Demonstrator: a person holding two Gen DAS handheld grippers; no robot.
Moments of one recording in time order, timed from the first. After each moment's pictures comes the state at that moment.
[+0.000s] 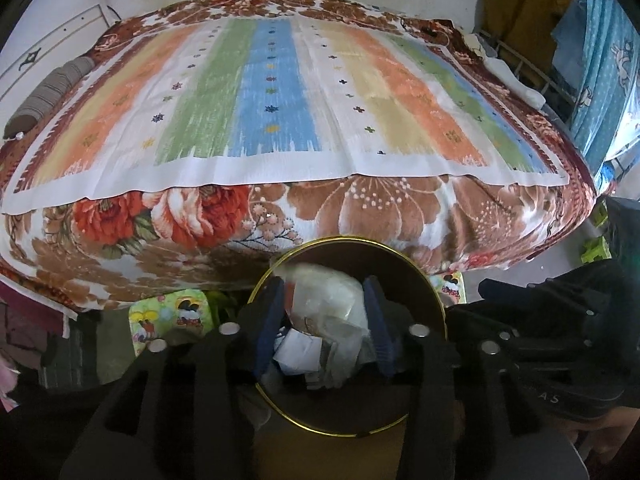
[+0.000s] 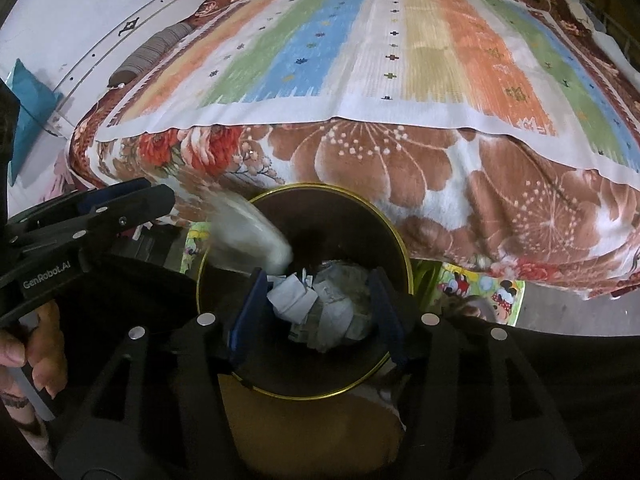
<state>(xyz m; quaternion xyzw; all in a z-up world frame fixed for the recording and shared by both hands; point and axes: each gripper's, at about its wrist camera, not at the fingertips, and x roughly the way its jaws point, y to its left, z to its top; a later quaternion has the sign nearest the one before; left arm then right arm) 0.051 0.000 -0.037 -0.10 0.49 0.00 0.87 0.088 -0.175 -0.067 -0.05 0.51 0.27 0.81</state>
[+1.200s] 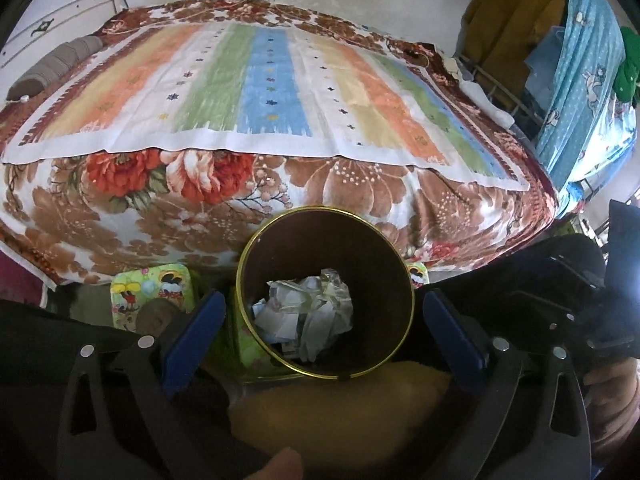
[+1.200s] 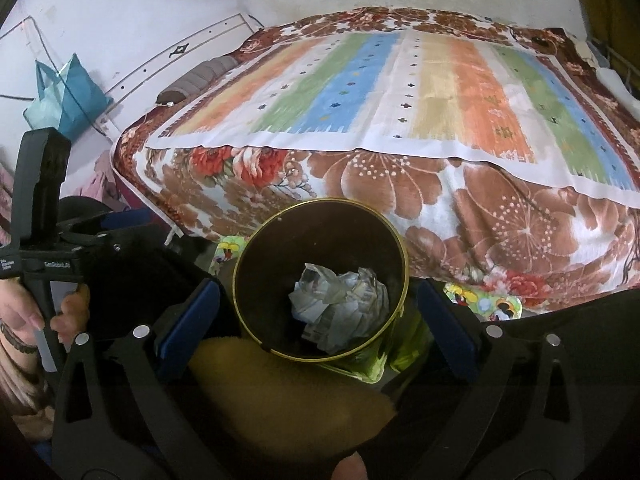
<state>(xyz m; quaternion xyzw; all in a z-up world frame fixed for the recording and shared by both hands) -0.035 0.014 -0.029 -0.15 0.45 -0.04 0.88 0.014 -0.228 -0.023 -0.05 0.43 0.33 0.84</state>
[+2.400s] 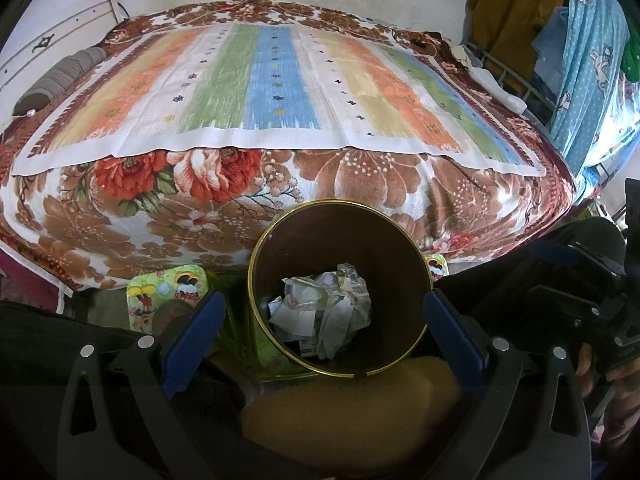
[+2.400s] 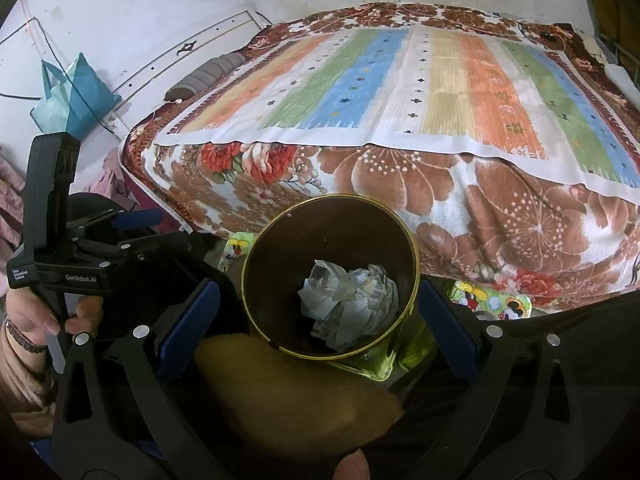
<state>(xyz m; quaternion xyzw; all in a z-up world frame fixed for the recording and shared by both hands) -0.033 0.006 -0.034 -0.12 0.46 -0.02 0.88 0.015 -0.227 -0.026 -0.04 0.44 0.35 0.83</state>
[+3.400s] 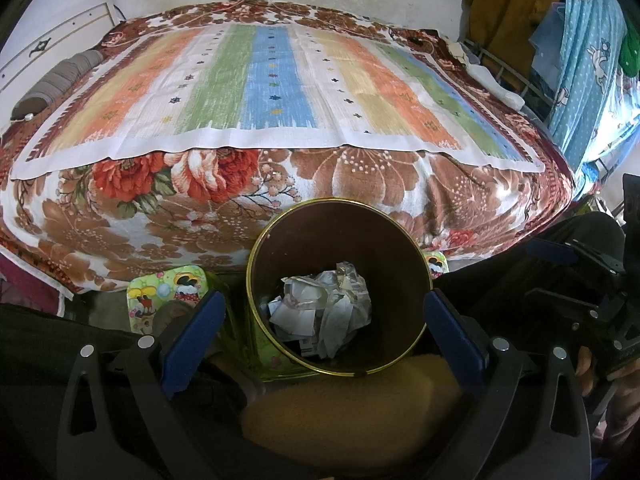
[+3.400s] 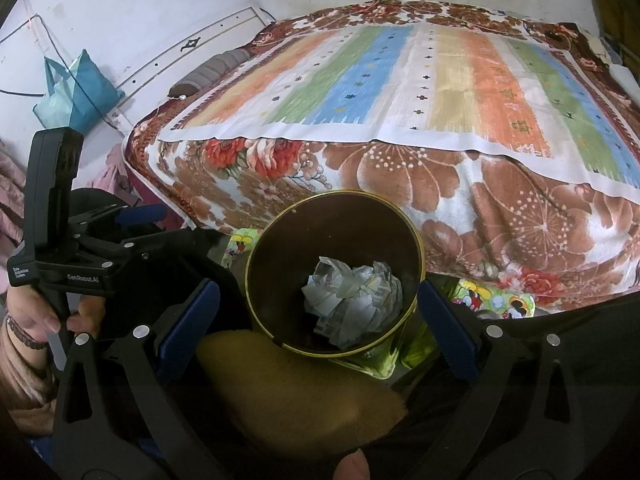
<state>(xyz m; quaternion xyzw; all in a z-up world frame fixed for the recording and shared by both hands) -0.033 0.004 -0.035 -0.12 0.46 -0.02 0.88 0.013 -0.225 -0.027 -0.04 0.44 0.35 0.83</state>
